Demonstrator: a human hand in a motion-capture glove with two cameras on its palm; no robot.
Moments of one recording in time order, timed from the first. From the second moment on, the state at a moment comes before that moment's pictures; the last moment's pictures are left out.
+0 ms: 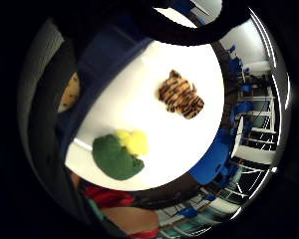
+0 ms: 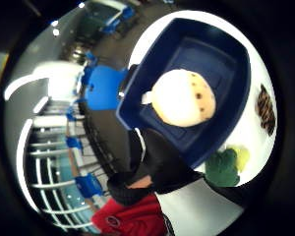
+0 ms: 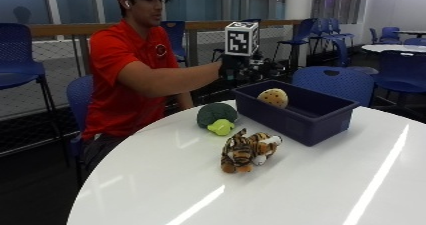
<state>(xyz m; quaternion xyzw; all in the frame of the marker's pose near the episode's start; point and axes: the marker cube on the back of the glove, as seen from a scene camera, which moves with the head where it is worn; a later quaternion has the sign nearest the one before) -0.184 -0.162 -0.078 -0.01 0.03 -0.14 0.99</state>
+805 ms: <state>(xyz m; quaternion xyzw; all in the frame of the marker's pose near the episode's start) -0.094 -0.069 0.031 -0.09 0.04 -0.07 0.99</state>
